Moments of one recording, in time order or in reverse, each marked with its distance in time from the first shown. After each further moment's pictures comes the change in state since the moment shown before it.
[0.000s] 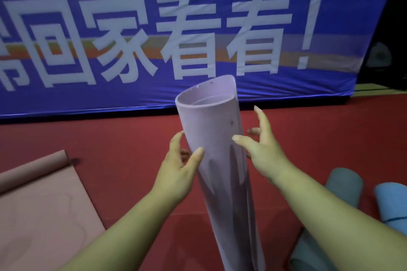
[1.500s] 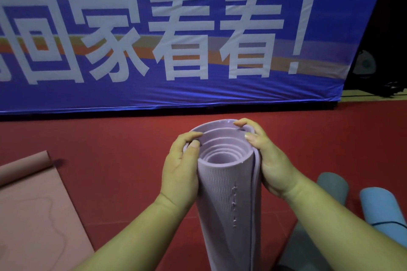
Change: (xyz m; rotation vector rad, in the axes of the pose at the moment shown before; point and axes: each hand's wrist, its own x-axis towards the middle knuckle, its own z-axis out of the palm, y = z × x) left_hand -0.010 0.062 0.029 -0.577 0.140 0.034; right_hand -0.013 -0.021 -0.024 0.510 -0.298 -0.100
